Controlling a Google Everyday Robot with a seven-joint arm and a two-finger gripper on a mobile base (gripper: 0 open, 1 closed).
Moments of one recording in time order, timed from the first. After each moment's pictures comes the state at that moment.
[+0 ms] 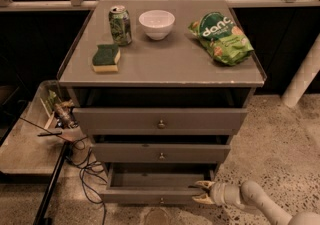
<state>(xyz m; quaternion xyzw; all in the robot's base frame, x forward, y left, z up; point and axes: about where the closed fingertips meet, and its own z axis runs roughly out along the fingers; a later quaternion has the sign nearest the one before) 0.527 -0.213 0.168 -0.52 0.71 0.23 0.41</state>
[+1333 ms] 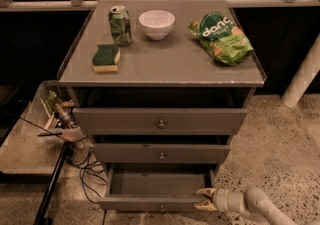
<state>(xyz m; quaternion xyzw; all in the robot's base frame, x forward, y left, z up) 0.503 -0.219 0.172 -0.52 0.71 0.24 0.42</state>
